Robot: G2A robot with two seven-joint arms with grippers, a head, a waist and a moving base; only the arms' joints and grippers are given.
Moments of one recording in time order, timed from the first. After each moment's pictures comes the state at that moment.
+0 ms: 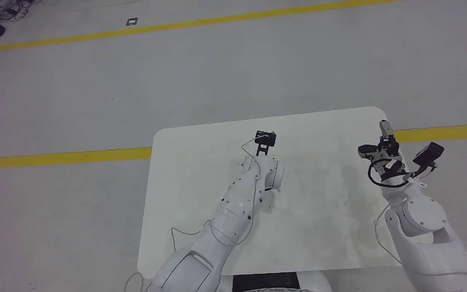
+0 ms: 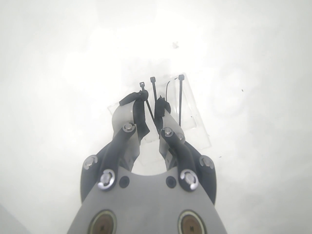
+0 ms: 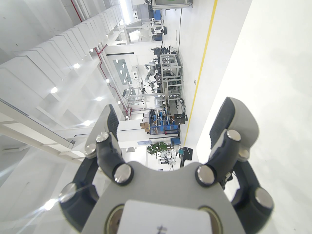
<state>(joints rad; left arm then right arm) 1.00 -1.80 -1.01 -1.01 1.57 0.34 -1.06 -1.73 -1.15 1.60 -1.80 0.42 0.00 0.00</state>
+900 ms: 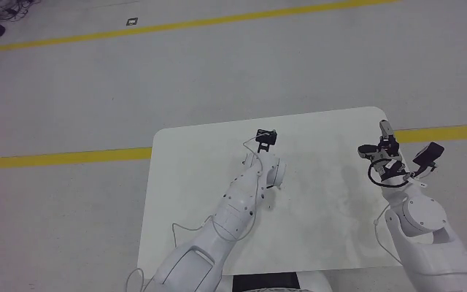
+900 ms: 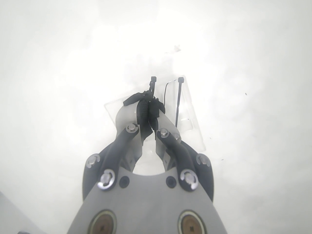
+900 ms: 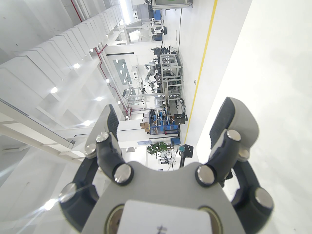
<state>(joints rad) 0.98 -1.82 -1.01 -0.98 1.57 0.34 -1.07 -1.73 -1.15 1.60 -1.80 0.42 0.00 0.00</state>
